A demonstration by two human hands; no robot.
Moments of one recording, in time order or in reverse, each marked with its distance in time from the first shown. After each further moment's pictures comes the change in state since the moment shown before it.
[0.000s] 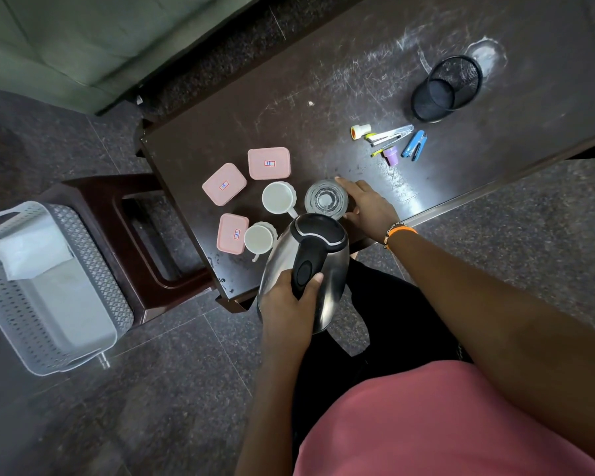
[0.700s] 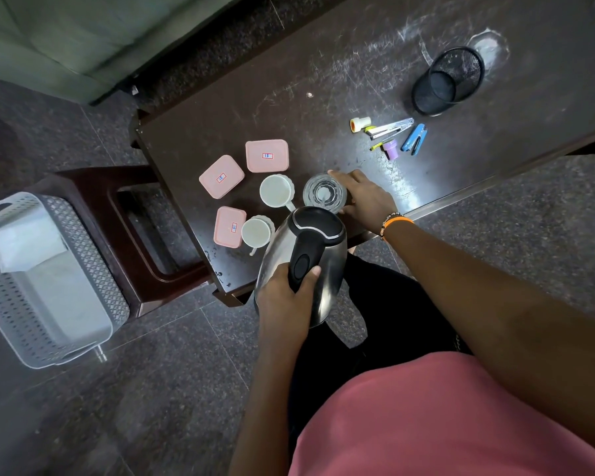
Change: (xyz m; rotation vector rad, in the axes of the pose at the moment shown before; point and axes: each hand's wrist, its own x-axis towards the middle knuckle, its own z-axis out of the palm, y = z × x) left_hand 0.001 0.001 0.000 0.006 0.005 -0.009; right_hand 0.002 -0.004 -0.006 -0.072 -0.037 -0.031
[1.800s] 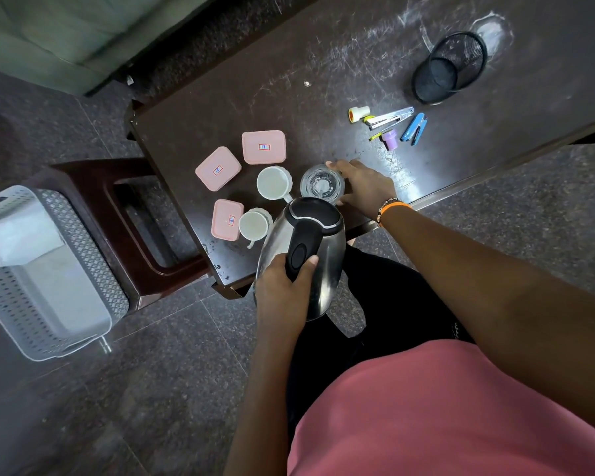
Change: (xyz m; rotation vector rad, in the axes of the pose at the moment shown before) left_hand 0.000 0.012 -0.001 -0.023 -0.005 -0.028; right_hand 0.006 -0.002 -0.007 -0.027 -0.024 0.060
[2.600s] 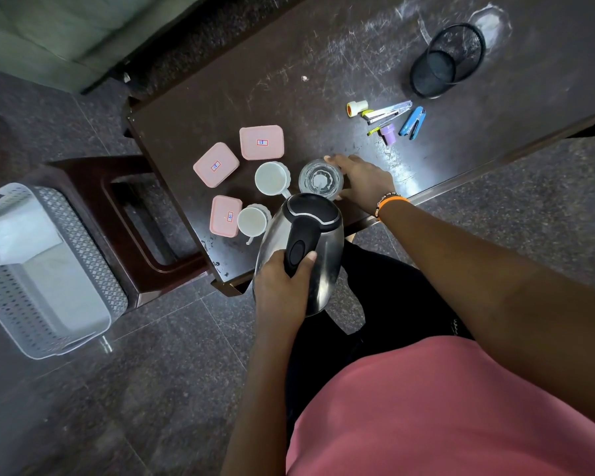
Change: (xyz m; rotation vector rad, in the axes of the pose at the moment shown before) left_hand -0.001 -0.003 0.001 0.021 0.005 0.002; right_hand -0.001 0.000 0.001 -0.003 0.006 0.002
